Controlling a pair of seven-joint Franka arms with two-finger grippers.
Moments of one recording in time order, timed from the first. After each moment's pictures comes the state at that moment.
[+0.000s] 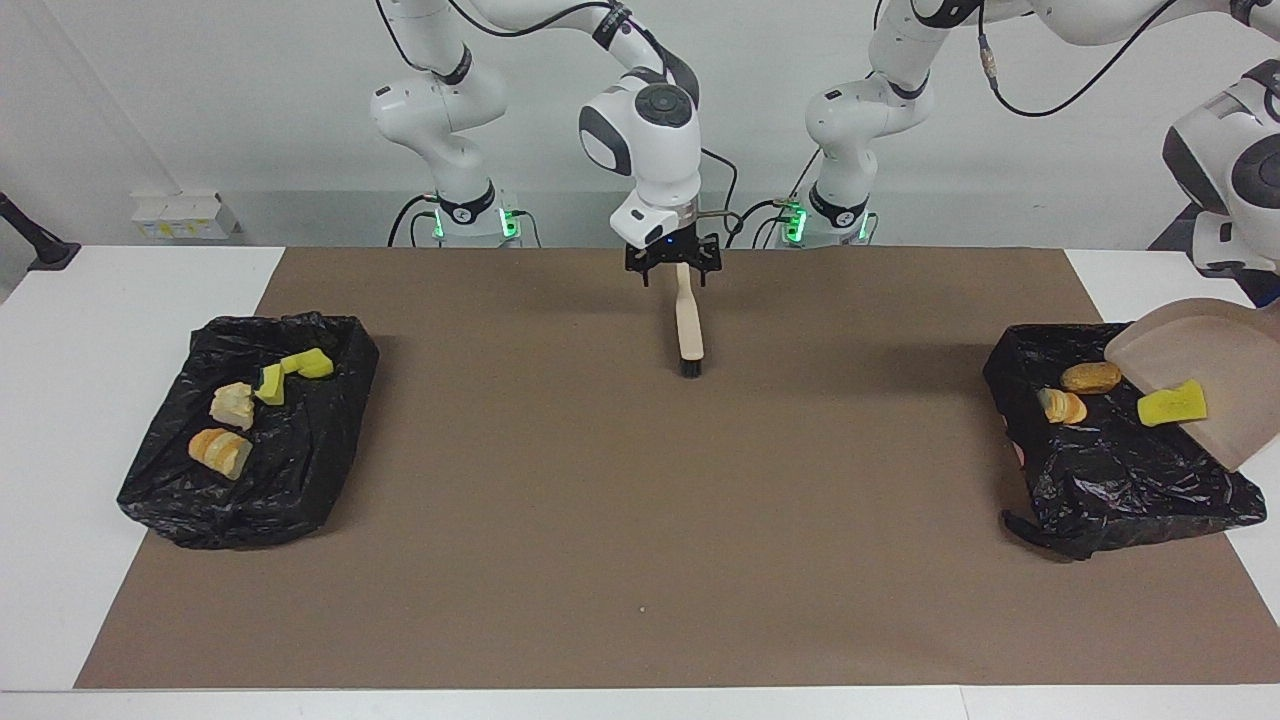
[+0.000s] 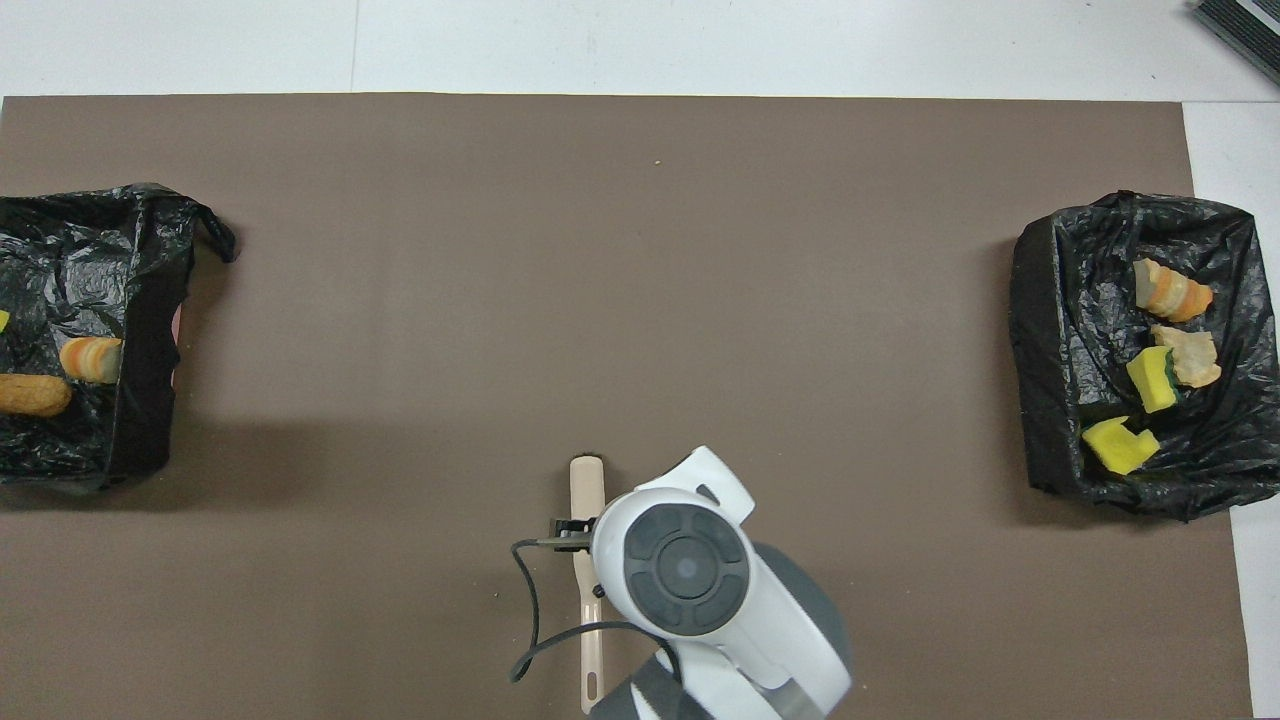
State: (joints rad) left arm 0.26 0.21 -0.04 -1.55 1.00 1.73 1.32; right arm 0.37 0.02 0.37 -2.07 0.10 2.14 0.80
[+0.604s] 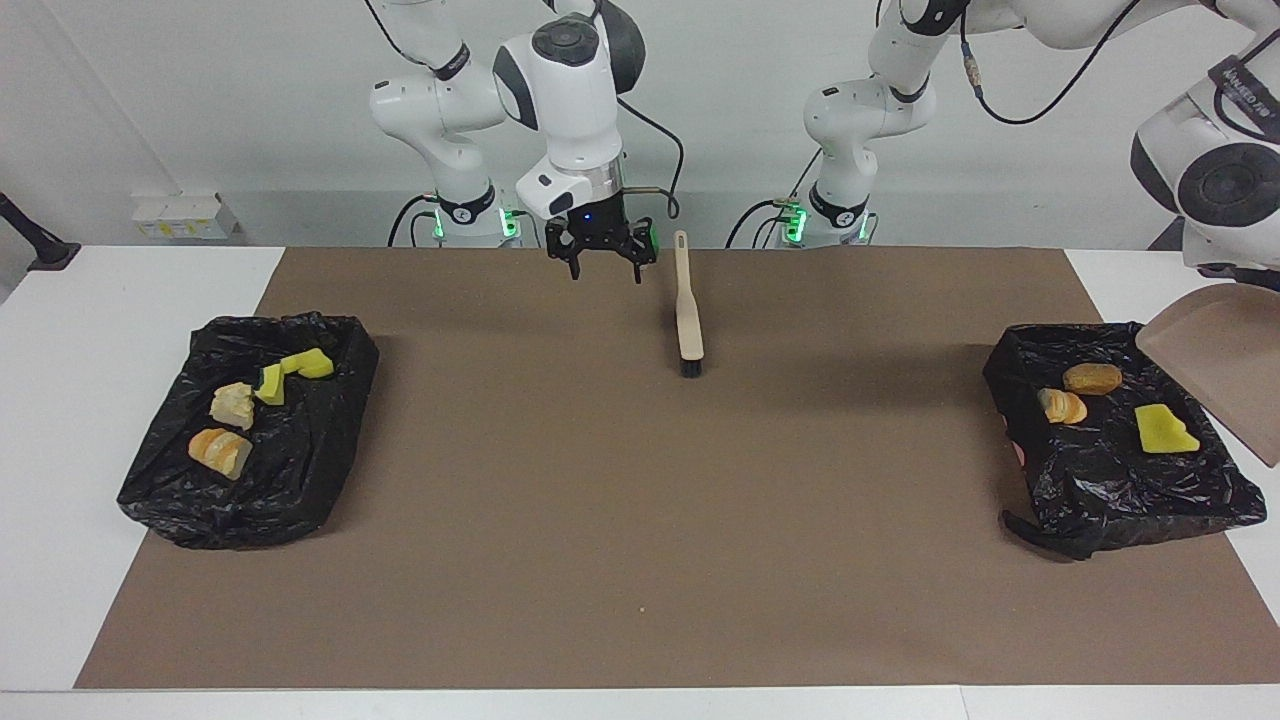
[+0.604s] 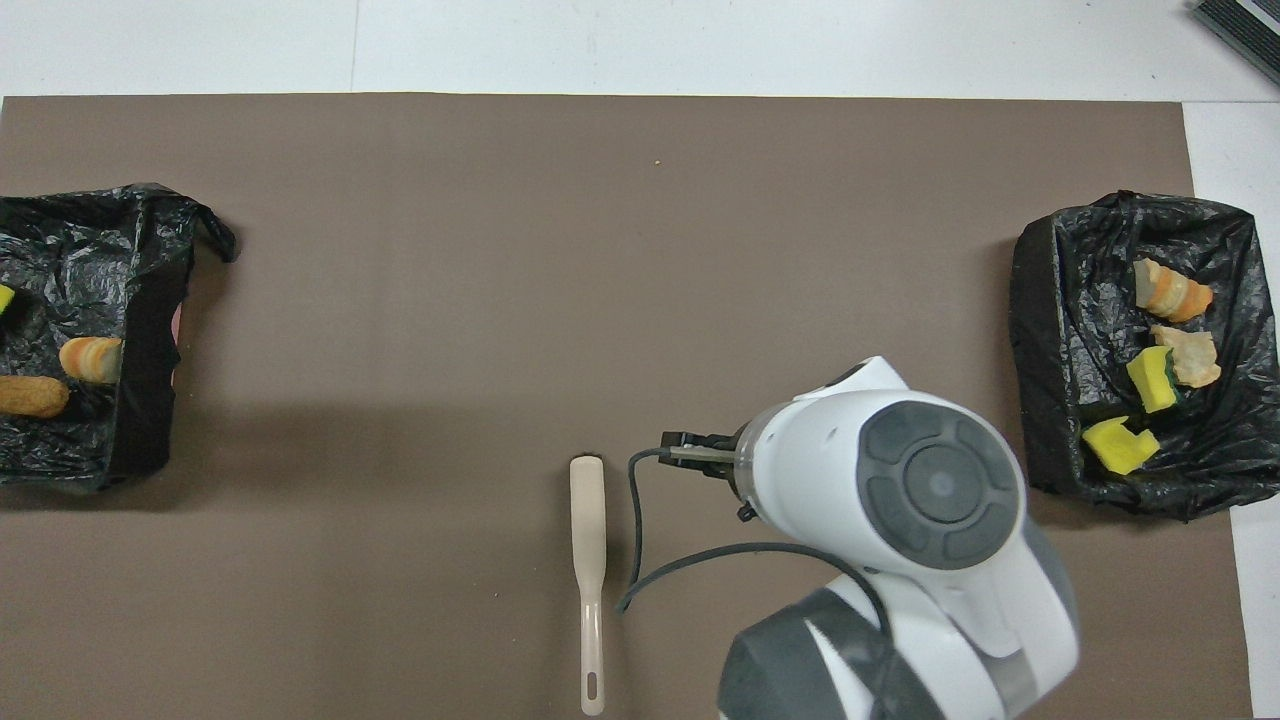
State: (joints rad) left arm 0.15 0.25 -0.05 -1.40 1.10 1.63 1.34; right arm 0.15 -0.09 0.36 -1.95 0.10 1.95 0.67
